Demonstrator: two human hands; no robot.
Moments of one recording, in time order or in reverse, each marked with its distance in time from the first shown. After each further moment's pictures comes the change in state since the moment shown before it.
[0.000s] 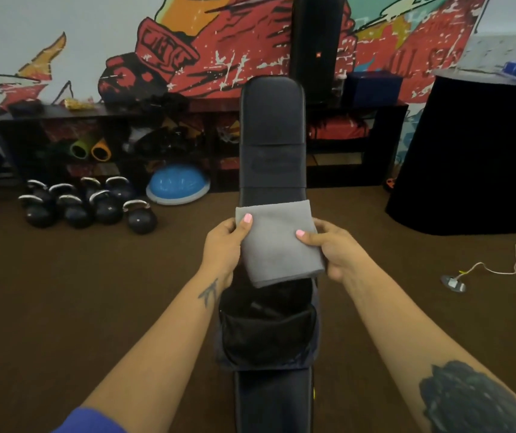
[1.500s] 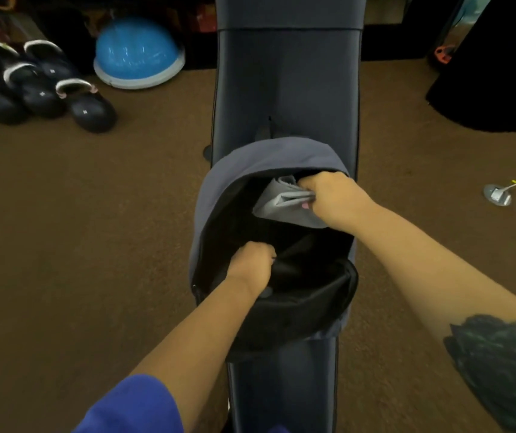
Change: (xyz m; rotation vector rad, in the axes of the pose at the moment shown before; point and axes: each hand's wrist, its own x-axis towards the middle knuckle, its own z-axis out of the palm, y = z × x) left_hand 0.189 -0.315 0.003 1.399 -0.506 -0.070; right_hand 0.289 0.157 -0.021 -1.472 -0.179 -0.278
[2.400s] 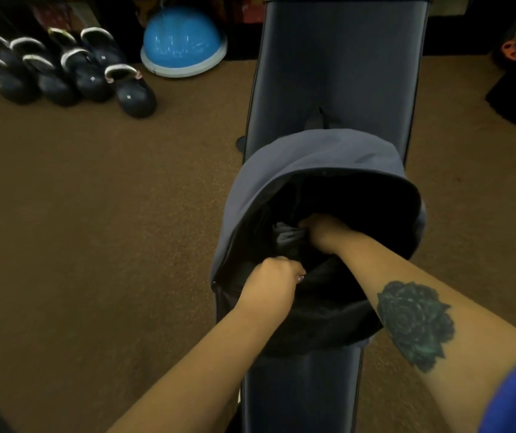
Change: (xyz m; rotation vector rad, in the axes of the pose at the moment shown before) left_hand -0.059 0.005 0.014 -0.149 0.213 0.043; right_hand 0.051 0.004 0.124 -0.042 -0.374 0.066
